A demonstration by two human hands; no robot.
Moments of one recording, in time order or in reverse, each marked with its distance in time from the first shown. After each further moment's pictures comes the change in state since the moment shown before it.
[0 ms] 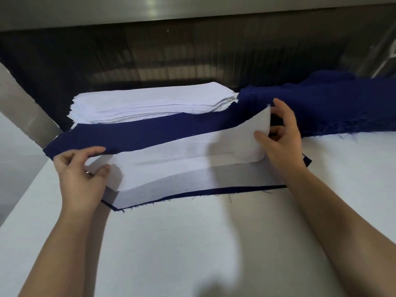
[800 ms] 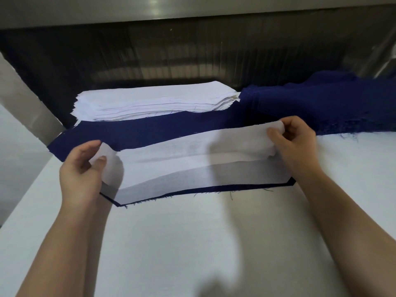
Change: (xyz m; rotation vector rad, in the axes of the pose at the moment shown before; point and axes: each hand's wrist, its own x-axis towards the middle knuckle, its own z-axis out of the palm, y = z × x) left_hand 0.001 -0.010 0.000 -0.348 0.025 -0.184; right_hand -0.001 0.003 -0.021 -0.080 0.029 0.077
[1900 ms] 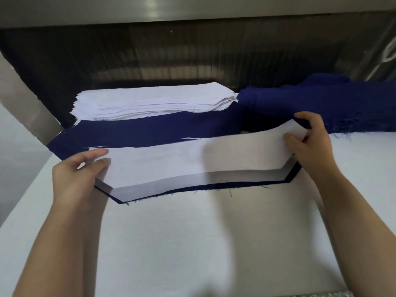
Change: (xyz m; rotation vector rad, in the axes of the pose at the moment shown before) left_hand -0.015 0.026 -0.005 -0.199 0.005 -0.200; right_hand 0.000 0.009 -0.035 -0.250 0.025 0.030
